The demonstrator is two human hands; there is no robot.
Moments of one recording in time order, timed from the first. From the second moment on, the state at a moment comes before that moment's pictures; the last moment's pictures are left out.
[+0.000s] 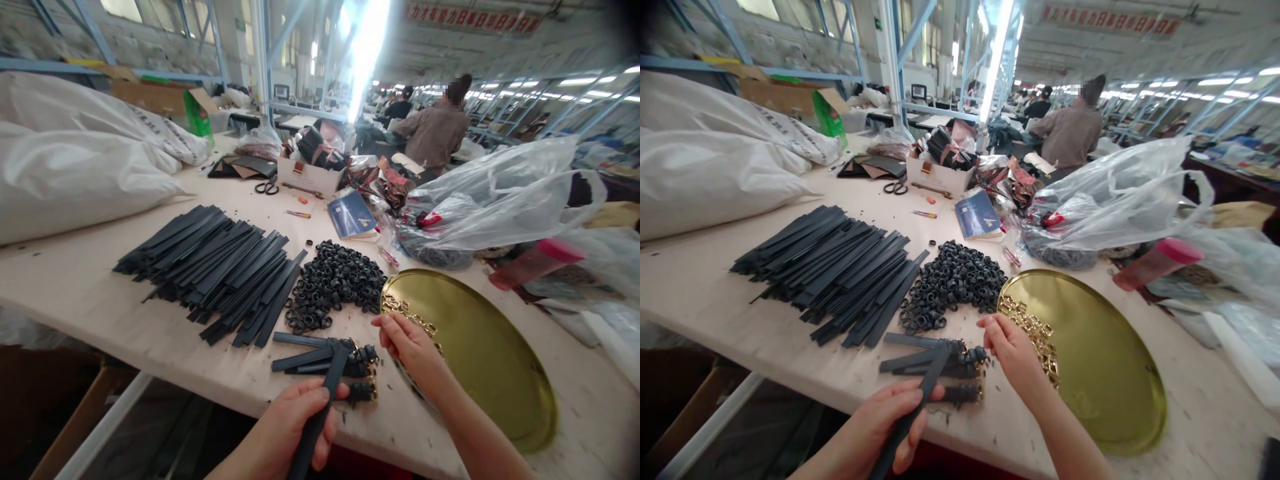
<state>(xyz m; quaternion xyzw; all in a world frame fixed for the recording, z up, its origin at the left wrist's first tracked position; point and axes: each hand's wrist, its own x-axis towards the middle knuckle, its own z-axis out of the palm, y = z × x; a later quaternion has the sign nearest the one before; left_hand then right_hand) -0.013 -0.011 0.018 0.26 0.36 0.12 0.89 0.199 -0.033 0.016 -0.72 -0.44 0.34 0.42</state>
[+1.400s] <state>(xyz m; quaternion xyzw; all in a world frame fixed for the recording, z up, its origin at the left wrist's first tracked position) -0.006 -0.042 0.009 0.61 0.43 0.14 0.65 0.133 -0.077 0.006 -0.52 -0.21 0.54 0.63</state>
